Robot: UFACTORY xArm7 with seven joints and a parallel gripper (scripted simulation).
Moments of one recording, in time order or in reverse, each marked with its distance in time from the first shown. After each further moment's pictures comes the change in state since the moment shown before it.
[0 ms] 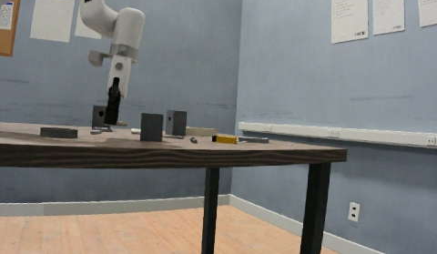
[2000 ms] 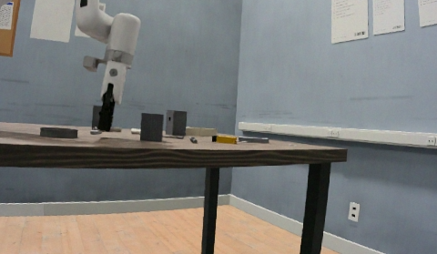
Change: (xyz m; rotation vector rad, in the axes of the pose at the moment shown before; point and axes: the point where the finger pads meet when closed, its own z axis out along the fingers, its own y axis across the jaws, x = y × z) arm 0.012 -0.002 0.017 0.005 0.014 0.000
